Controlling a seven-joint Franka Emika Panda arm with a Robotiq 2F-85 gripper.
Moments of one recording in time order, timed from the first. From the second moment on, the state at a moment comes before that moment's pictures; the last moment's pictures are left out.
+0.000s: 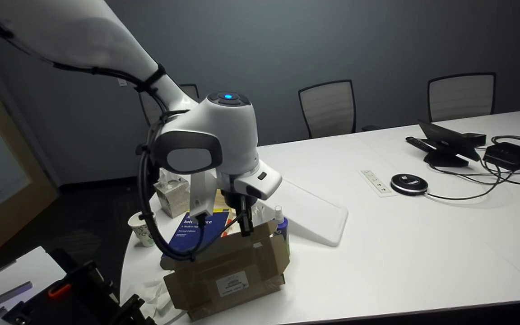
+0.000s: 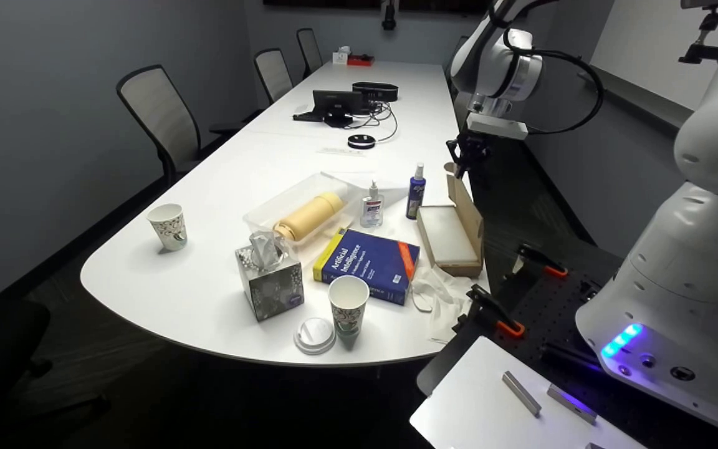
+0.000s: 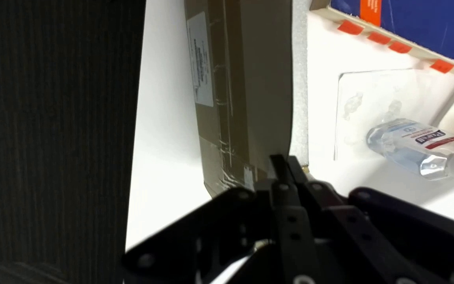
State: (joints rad) arm -0.34 0.28 -0.17 -2.38 0.39 2.67 -0.07
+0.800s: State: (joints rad) arm -0.37 0.23 -0.18 -2.41 0.44 2.67 -0.13
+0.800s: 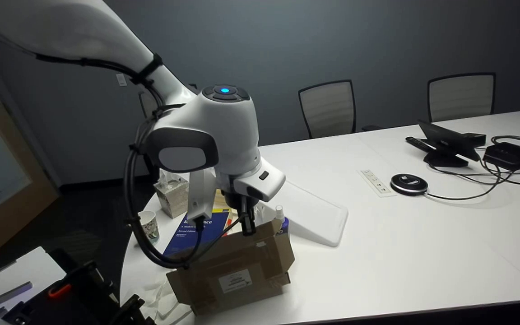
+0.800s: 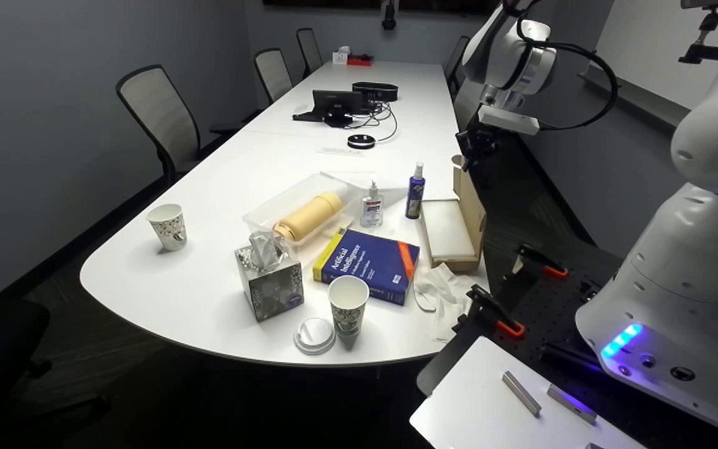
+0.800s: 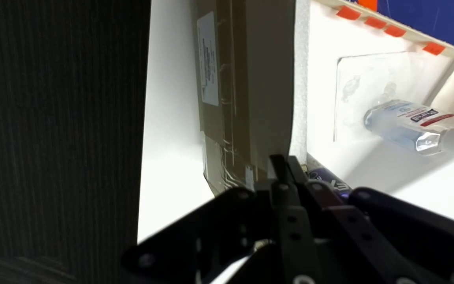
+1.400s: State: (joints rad) arm -0.34 0.23 -0.22 -2.41 0.27 2.67 -0.02
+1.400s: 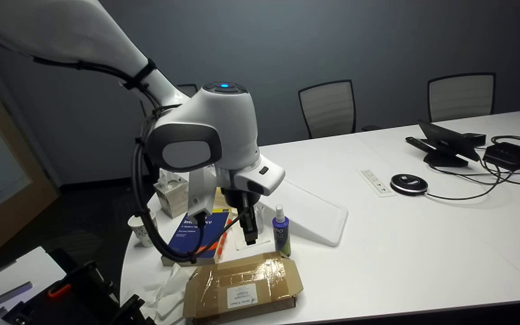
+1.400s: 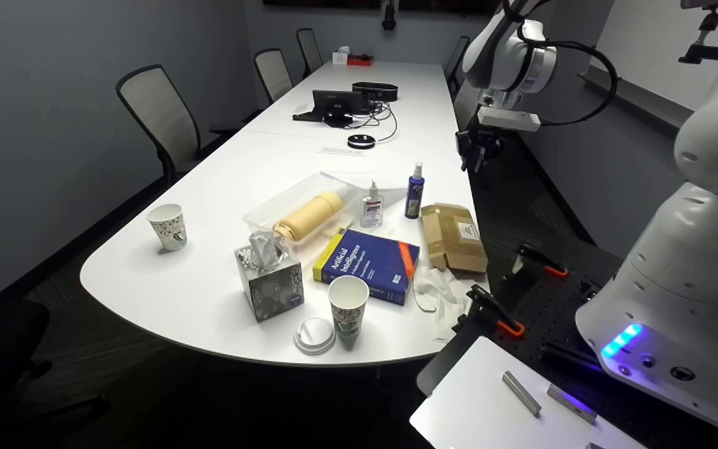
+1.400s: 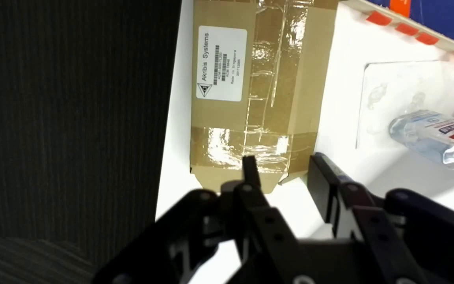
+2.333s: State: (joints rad) arm -0.11 0.09 -0.24 -2.39 -0.27 2.44 0.50
